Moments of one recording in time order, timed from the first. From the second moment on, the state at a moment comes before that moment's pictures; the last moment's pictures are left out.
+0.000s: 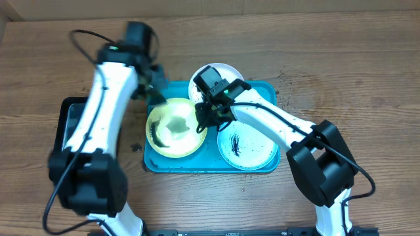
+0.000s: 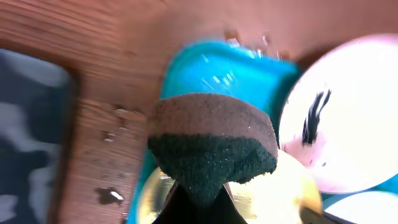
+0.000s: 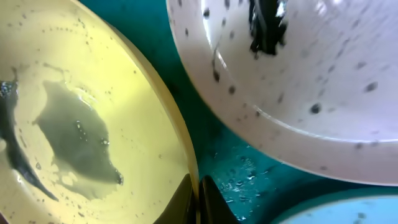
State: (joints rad) left arm -0.06 1.83 1.69 -1.15 0.01 -0.39; right arm 0.69 2.06 1.60 -0.78 -0.16 0.45
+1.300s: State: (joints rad) left arm 0.47 1.77 1.59 -1.19 0.05 -0.47; right arm 1.10 1.98 1.72 -0.51 1.04 -0.43
